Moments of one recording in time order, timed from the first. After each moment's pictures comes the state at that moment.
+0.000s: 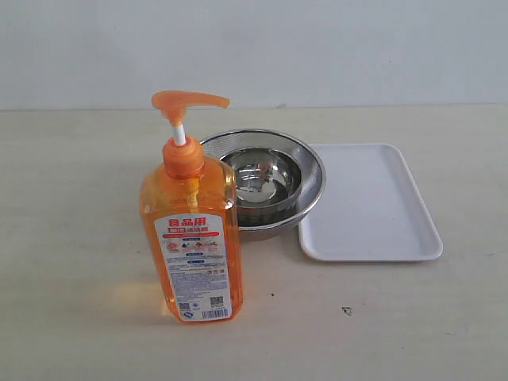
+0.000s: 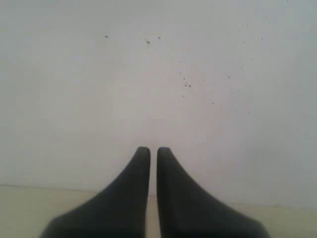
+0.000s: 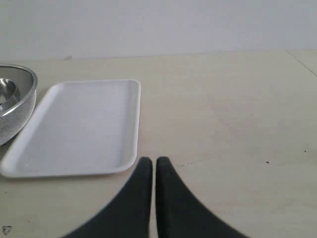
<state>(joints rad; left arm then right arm) 0.06 0.63 -0.49 0.15 -0.10 -0.22 -0.02 0.01 0.00 0.14 0.33 -0.09</state>
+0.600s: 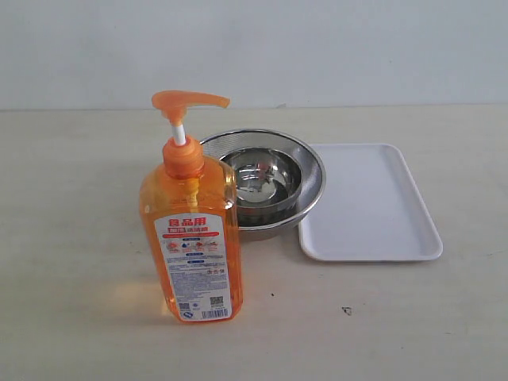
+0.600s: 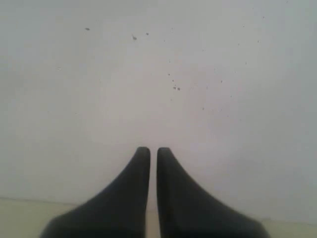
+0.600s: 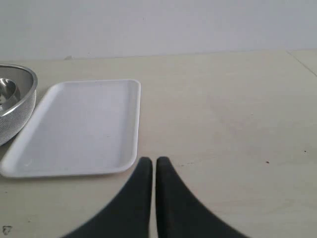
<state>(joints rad) 0.06 0.90 -0.51 0.16 -0.39 -0.28 -0.02 0.01 0.00 0.14 0.33 -0.09</state>
